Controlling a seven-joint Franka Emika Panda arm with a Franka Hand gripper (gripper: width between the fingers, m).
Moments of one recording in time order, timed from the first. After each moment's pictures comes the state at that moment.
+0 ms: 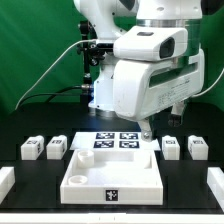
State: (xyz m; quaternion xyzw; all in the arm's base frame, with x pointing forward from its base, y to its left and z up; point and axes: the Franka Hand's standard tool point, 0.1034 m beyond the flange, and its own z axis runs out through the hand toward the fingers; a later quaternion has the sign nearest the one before) arm 0.564 0.056 0.114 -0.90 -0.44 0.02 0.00
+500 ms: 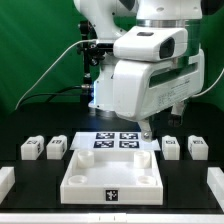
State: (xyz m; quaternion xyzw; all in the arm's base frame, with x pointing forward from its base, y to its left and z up) arm 0.564 0.056 0.114 -0.90 -0.43 0.02 0.00
